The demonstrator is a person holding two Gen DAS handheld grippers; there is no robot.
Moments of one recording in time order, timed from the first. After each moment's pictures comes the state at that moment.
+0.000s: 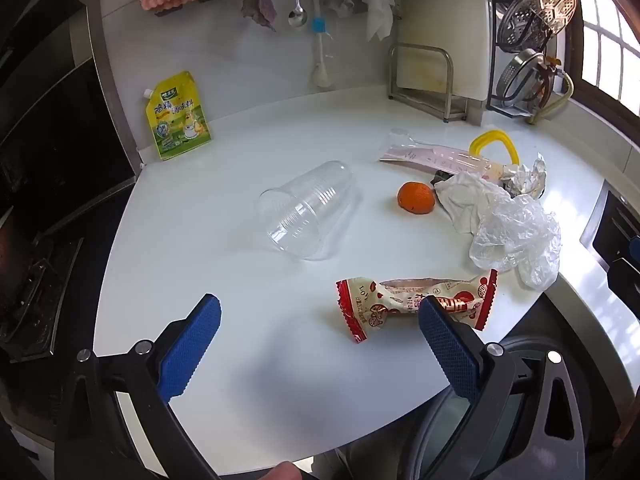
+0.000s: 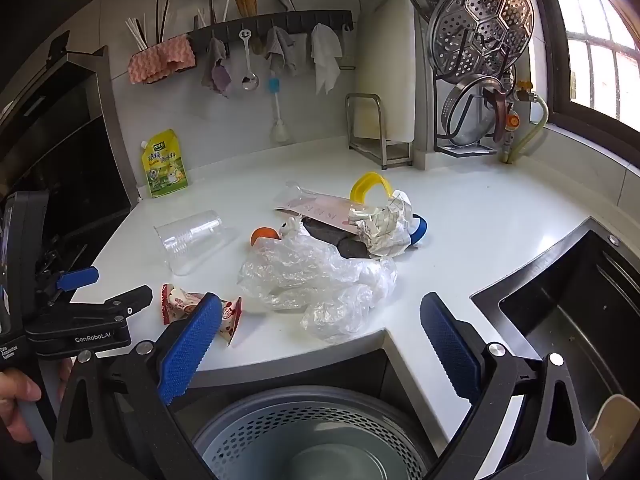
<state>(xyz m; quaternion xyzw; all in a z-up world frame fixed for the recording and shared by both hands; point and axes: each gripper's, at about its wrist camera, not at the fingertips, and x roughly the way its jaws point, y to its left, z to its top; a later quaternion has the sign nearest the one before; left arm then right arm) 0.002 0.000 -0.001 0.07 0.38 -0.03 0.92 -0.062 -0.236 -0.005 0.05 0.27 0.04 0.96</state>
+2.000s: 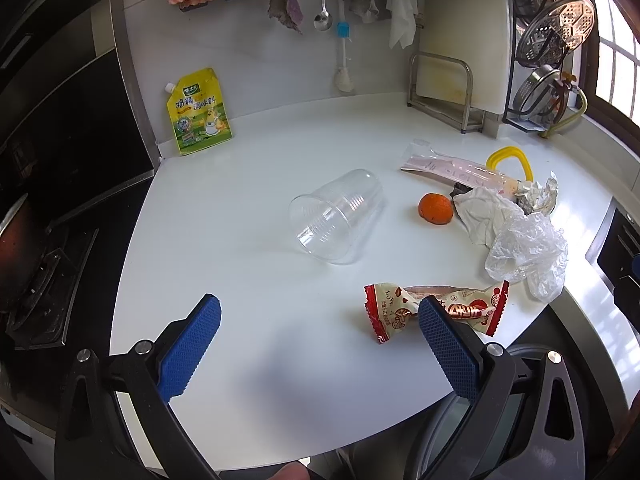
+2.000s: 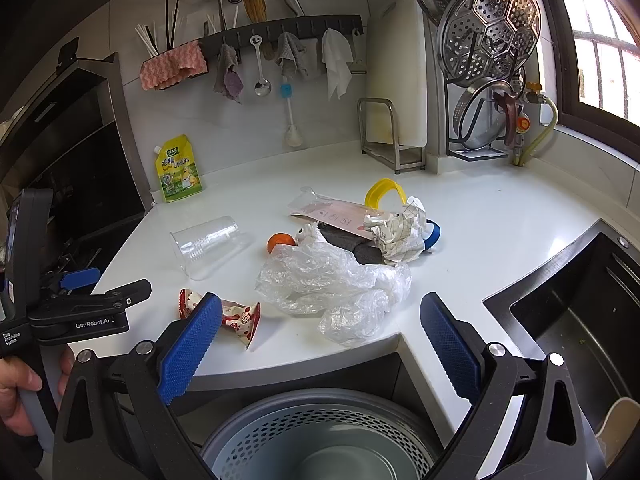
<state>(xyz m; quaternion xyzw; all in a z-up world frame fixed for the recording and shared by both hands) -0.003 0.021 0.015 0.05 0.37 -0.01 0.93 -0.064 -0.231 -0.003 0.05 0.26 0.06 0.96</state>
